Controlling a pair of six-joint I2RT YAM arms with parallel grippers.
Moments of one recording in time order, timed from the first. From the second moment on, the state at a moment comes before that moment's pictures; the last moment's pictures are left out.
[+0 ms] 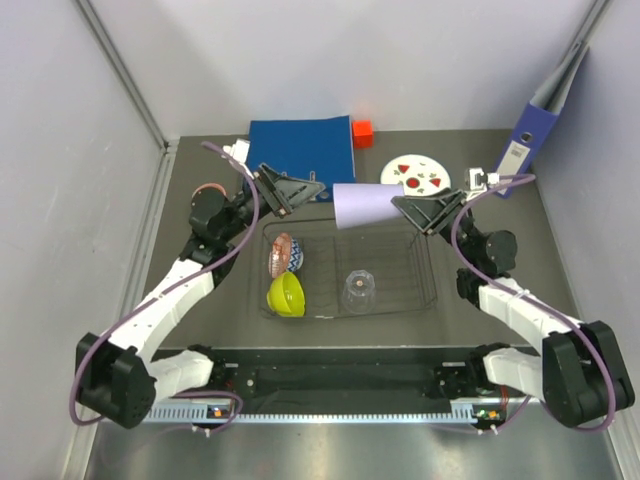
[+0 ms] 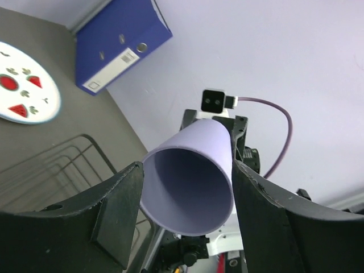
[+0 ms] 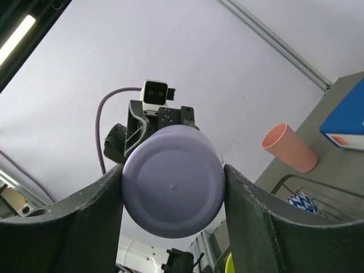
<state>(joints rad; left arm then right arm) -0.40 1.12 0.84 0.51 0.54 -1.09 0.29 1.13 0.46 1.22 -0.54 1.32</state>
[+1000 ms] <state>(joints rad) -0.51 1.15 0.82 0.59 0.61 -1.12 0.36 1.23 0.54 1.17 -0.54 1.27</state>
